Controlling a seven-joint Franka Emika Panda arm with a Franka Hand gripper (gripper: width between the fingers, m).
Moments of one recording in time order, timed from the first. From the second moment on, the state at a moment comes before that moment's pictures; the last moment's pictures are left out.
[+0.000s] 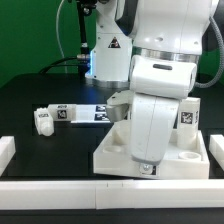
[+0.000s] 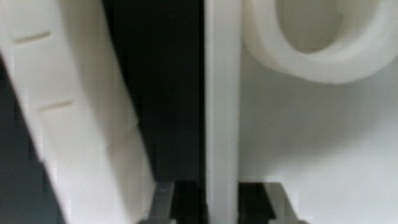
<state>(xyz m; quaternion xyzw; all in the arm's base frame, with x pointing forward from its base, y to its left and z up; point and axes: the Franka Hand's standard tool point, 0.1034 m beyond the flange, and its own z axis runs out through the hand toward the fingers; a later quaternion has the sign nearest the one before) 0.638 0.017 0.032 0.77 0.63 0.00 0.09</state>
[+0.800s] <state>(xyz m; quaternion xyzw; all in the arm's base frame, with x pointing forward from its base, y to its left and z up) 0.646 0.044 0.032 0.74 0.66 0.01 0.10</state>
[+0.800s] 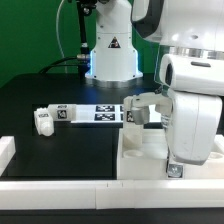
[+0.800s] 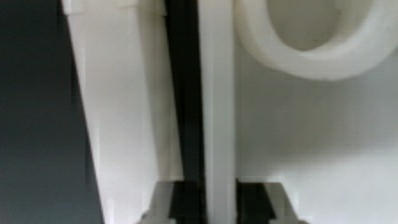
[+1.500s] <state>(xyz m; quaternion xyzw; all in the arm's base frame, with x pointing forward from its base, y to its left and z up) 0.652 0.035 0.068 0.76 0.64 0.00 0.10</state>
